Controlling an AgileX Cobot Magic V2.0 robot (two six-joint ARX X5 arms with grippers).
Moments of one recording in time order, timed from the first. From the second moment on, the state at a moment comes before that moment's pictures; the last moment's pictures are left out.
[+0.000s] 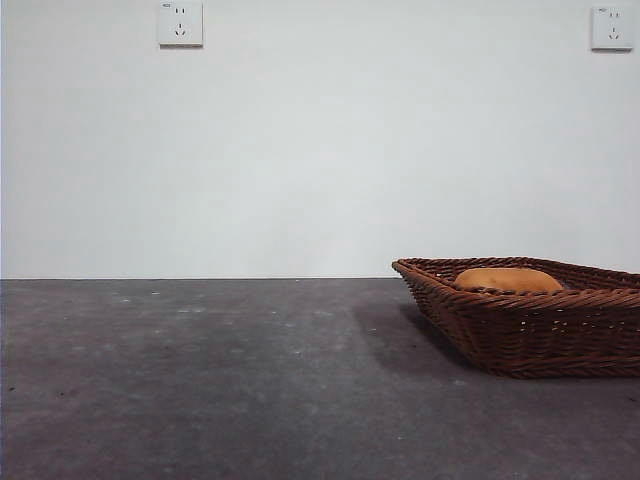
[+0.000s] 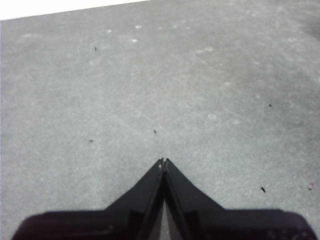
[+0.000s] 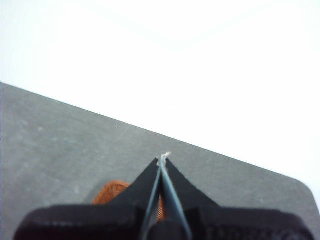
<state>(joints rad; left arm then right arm) 0.07 0.20 0.02 -0.16 0.16 0.13 -0.01 0.75 1.32 -0.71 -0.29 -0.28</state>
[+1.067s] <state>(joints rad) 0.07 0.21 0.02 -0.16 0.16 0.13 -0.03 0.01 0.04 -0.21 -0.12 -0.17</state>
